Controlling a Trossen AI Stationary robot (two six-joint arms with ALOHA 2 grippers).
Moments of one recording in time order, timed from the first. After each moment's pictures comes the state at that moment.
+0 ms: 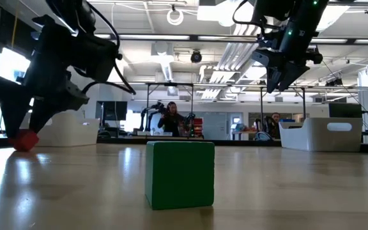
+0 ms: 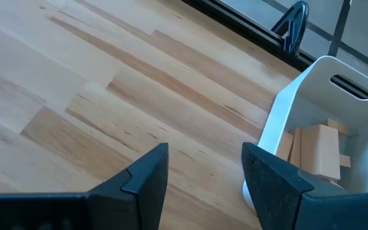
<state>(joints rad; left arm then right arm) 0.13 1.56 0.79 -1.15 -0.12 0.11 -0.08 1.34 1.00 -0.96 0.64 0.86</state>
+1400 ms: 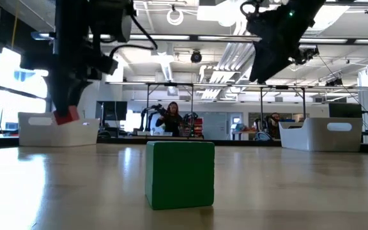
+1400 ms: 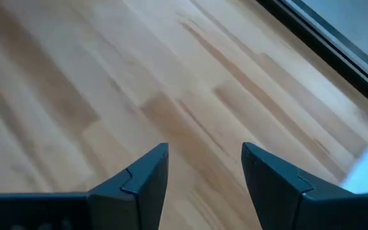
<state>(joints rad) 0.12 1.50 0.96 -1.11 -0.18 -0.07 0.07 1.34 1.00 -0.75 0.54 0.64</state>
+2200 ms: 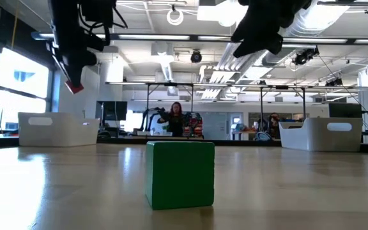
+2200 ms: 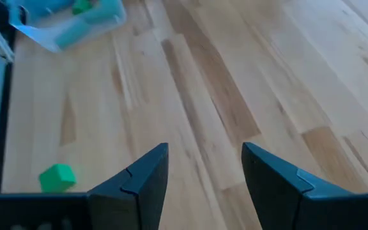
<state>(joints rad) 0.48 1.19 0.99 -1.23 -0.59 -0.34 0.18 1.34 1.00 -0.41 0.20 0.49</state>
